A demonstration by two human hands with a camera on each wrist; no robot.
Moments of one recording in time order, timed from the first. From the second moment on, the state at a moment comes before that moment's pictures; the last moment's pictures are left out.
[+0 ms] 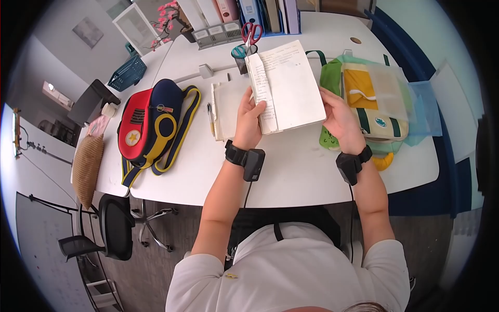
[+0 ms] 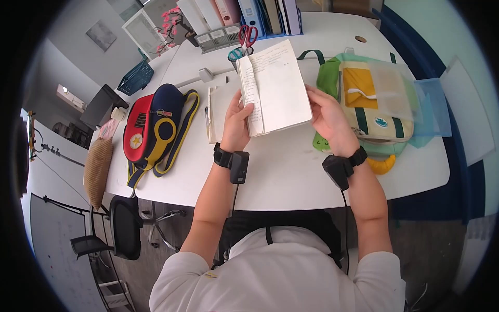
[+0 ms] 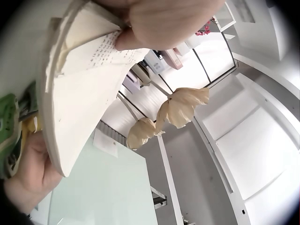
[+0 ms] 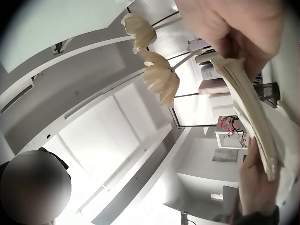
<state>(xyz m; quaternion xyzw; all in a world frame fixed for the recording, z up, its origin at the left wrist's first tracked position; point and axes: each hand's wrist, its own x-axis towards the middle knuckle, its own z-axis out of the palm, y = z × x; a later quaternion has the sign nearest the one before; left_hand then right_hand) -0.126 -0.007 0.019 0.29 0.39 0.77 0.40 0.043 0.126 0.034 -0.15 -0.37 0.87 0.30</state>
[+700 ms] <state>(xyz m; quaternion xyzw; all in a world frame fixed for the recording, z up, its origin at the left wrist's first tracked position) -0.126 -0.010 0.024 0.32 0.35 0.77 0.42 0.045 0.137 0.026 -0.22 -0.51 0.73 0.39</state>
